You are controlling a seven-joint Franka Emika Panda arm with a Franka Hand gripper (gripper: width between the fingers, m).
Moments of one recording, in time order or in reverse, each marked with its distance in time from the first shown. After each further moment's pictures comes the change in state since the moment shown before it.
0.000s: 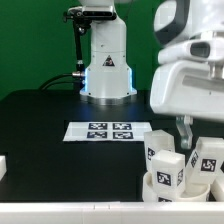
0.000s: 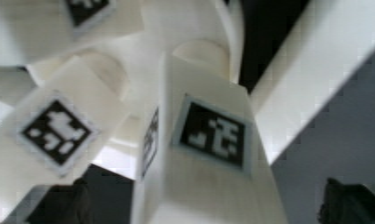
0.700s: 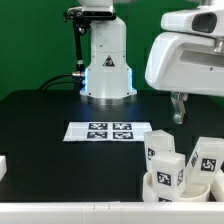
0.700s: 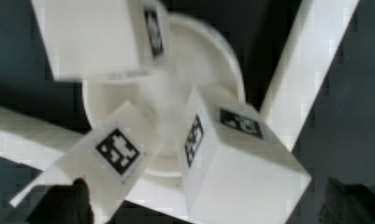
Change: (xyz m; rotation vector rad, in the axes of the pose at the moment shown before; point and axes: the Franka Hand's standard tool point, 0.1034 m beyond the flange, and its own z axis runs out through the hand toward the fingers) arm 0.003 0.016 -0.023 0.033 -0.287 0.024
